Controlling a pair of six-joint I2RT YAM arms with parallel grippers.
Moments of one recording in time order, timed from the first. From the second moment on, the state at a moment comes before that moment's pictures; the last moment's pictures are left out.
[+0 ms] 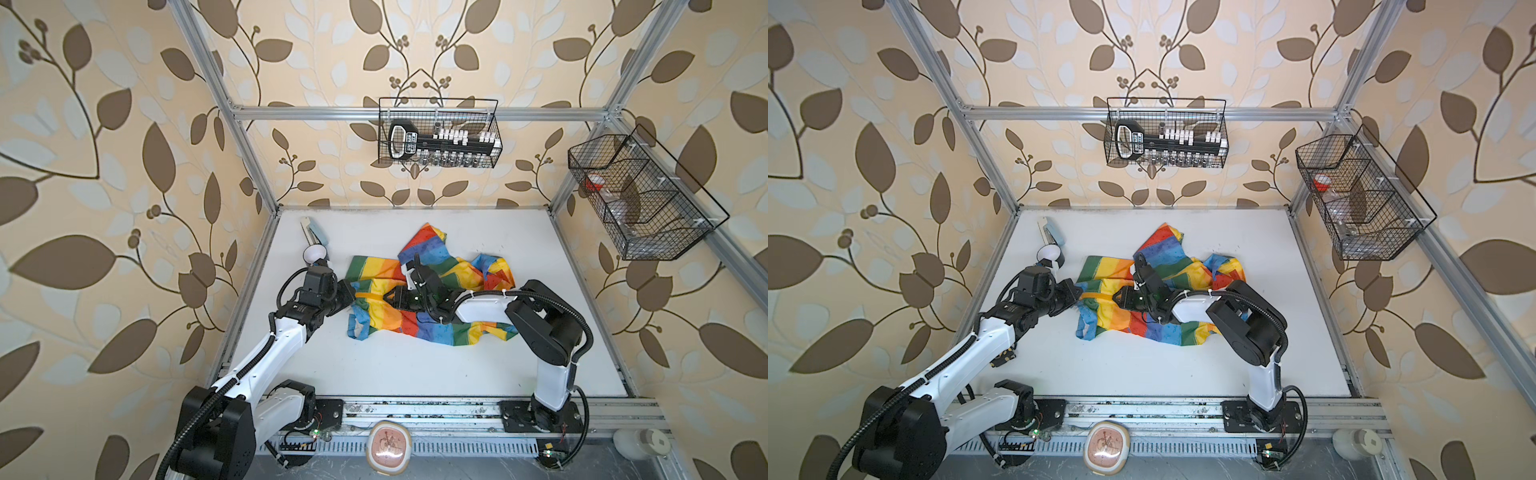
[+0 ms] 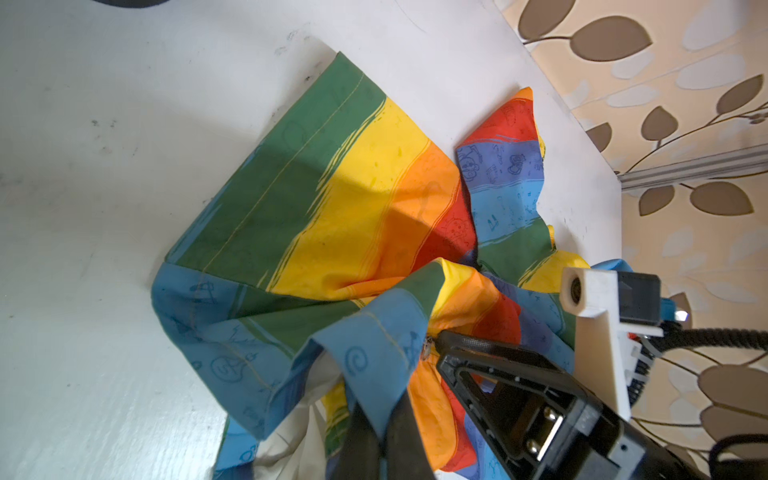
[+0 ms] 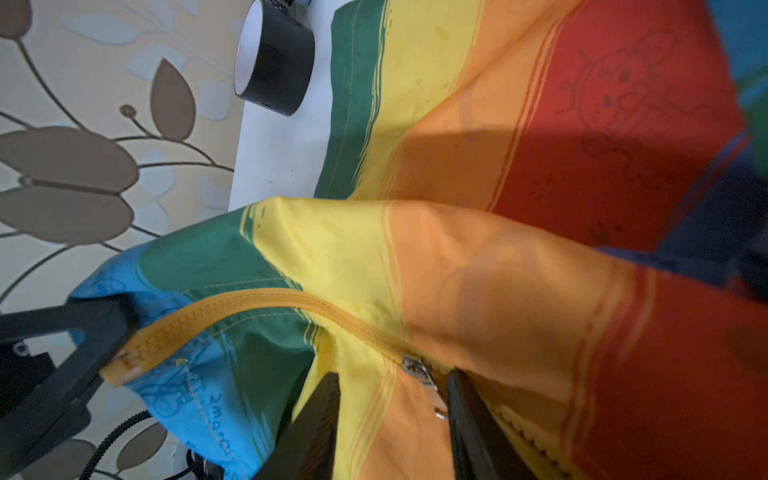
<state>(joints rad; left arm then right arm) -0.21 1.06 0.60 -0.27 0.20 -0.78 0.78 1.92 1.02 0.25 -0.19 0.86</state>
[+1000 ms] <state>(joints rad) -0.21 1.06 0.57 -0.21 0.19 -0.82 0.82 2.06 1.22 -0.02 -0.06 0.77</state>
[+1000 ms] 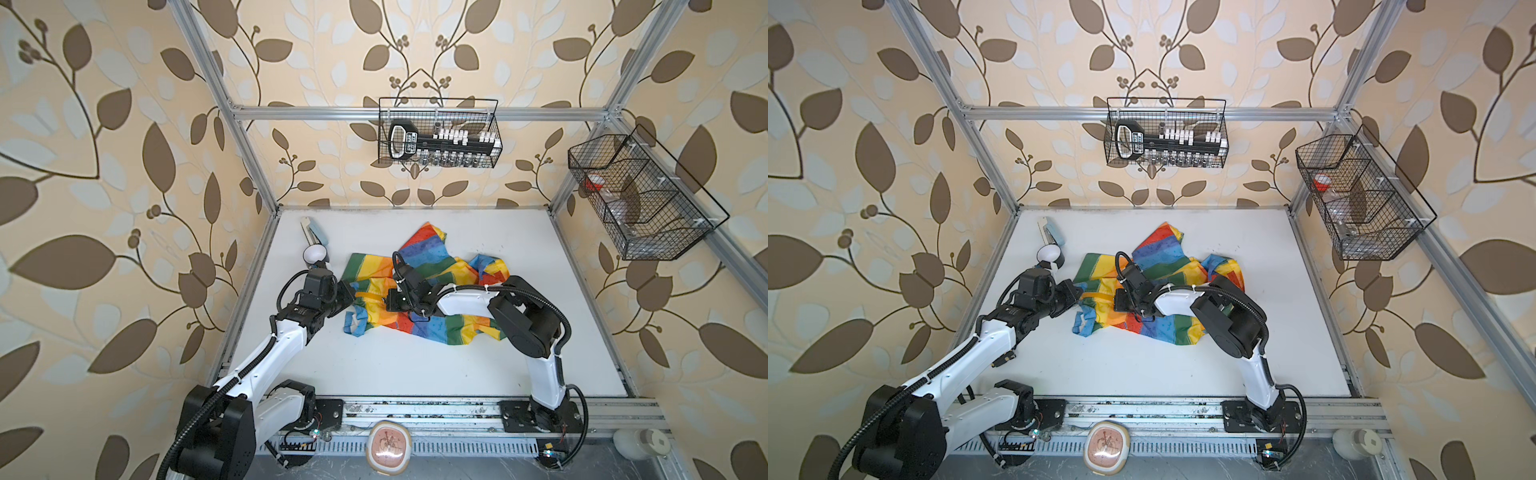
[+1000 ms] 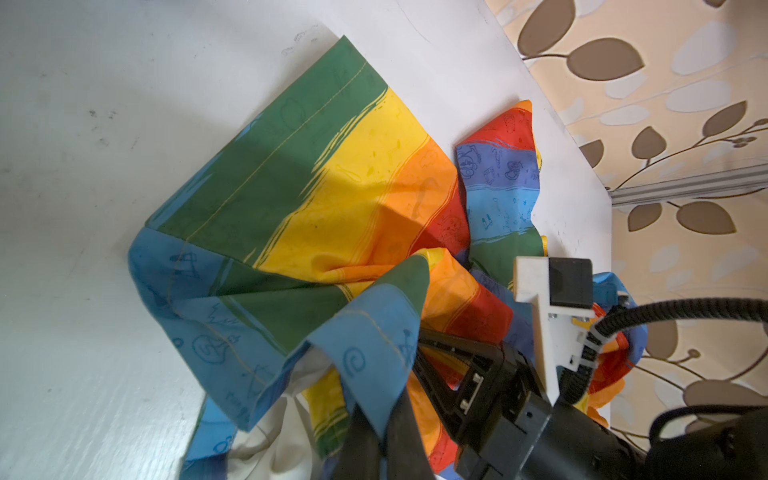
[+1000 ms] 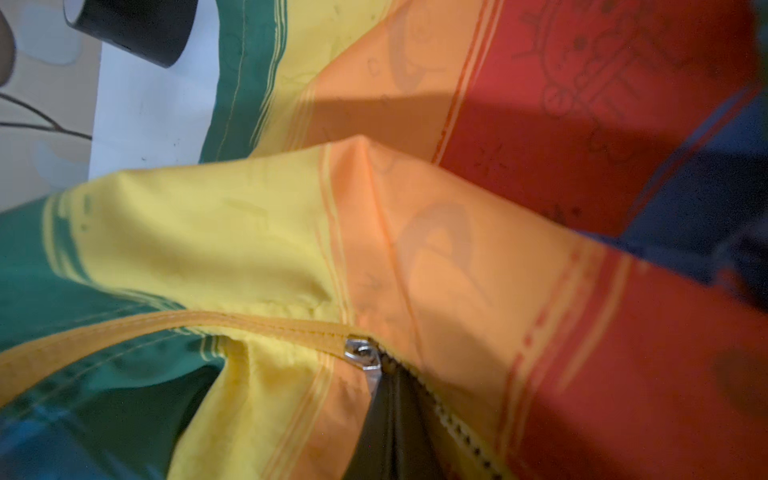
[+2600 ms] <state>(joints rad) -0.21 1.07 0.42 -0.13 0.20 -0.89 0.89 2.17 1.54 -0.44 0.15 0.56</state>
